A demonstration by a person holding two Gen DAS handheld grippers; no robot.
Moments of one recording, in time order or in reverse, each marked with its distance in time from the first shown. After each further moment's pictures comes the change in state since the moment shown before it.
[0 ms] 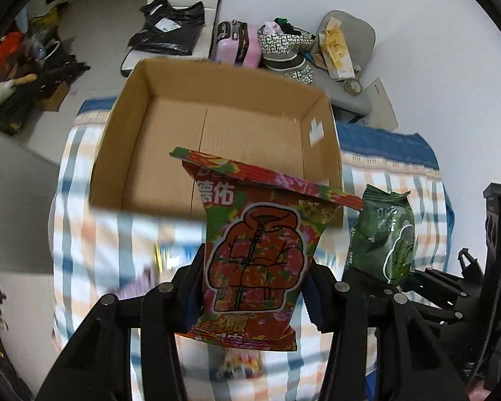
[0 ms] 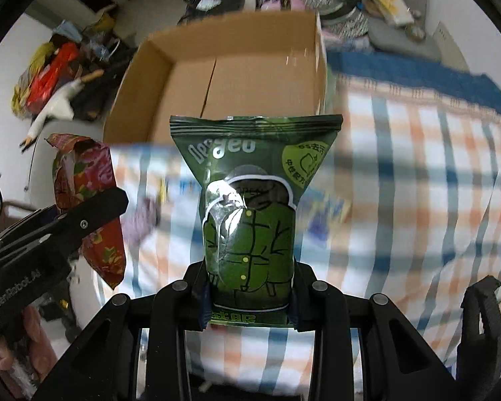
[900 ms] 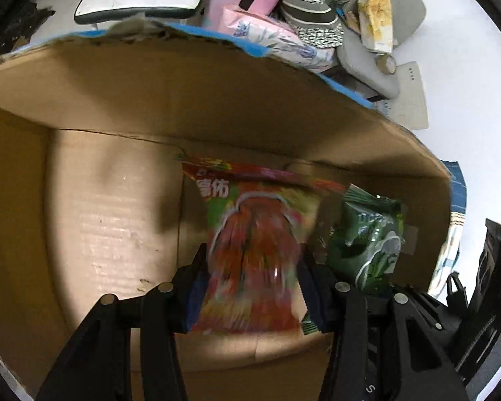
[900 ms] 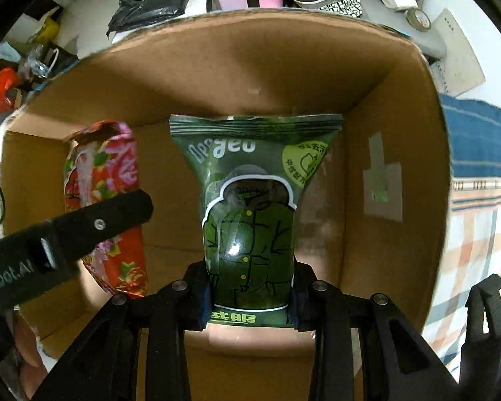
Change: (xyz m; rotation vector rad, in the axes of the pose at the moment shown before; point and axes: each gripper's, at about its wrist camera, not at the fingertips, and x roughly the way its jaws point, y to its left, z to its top) left arm 0.213 0.050 0.169 -0.101 0.323 -0.108; right arm 0.192 -0.015 0.223 0.118 0.142 -0.134
